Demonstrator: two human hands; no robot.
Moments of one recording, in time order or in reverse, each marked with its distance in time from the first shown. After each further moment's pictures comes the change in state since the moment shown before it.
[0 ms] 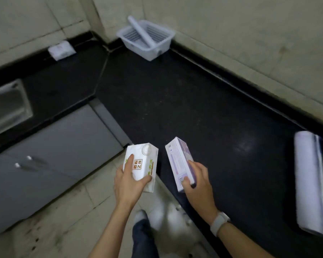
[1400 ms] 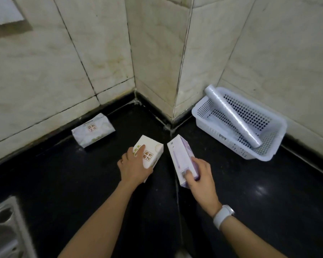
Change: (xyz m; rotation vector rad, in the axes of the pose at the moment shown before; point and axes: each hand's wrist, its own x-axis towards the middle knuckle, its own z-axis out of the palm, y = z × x) left_hand 0.757 0.072 -0.245 0.534 -0.137 0.302; right_hand 0.562 -0.307 0.390 -0.019 0.083 0.030
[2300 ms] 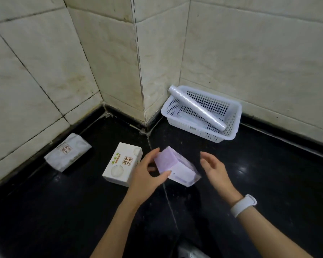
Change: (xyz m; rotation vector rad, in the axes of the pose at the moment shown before) left_hand -0.080 0.061 -0.039 -0.805 -0.188 0.420; right_hand -0.026 0.006 -0.067 0.287 0.198 0.234
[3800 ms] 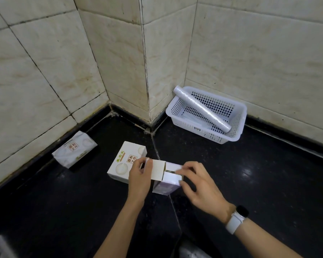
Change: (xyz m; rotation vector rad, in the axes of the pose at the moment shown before) left_hand -0.004 -0.005 0.003 -0.203 0.301 -0.313; right_hand -0.037 0.004 0.022 -0.659 -0.230 -0.683
